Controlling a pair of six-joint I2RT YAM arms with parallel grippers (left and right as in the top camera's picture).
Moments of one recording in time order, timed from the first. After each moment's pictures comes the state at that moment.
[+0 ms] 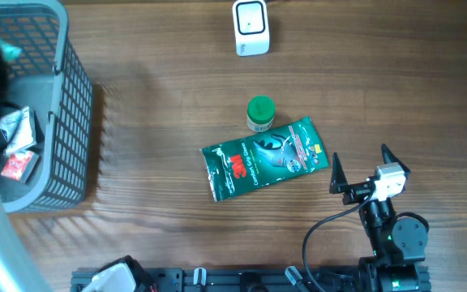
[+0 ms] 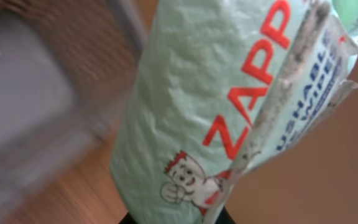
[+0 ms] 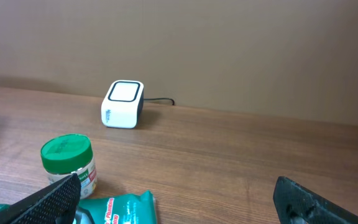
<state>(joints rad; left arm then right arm) 0.42 1.31 1.88 -1.09 0.26 -0.91 0.06 0.01 0.01 0.00 -0.10 -0.05</state>
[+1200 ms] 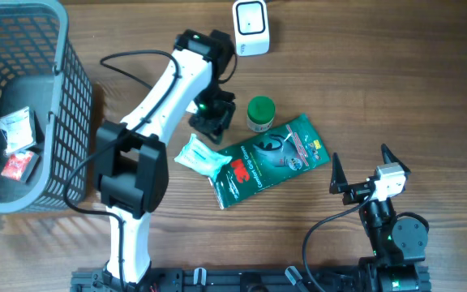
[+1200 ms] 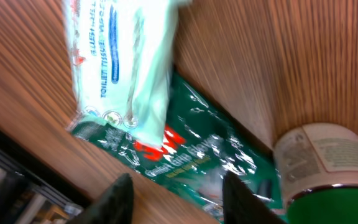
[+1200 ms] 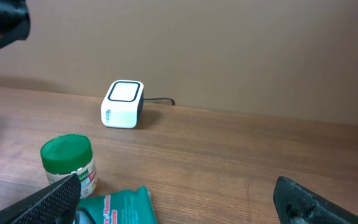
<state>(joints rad) -0.44 2.15 1.87 -1.46 0.25 -1.54 0.06 0.01 0.01 0.00 -0.10 -0.05</state>
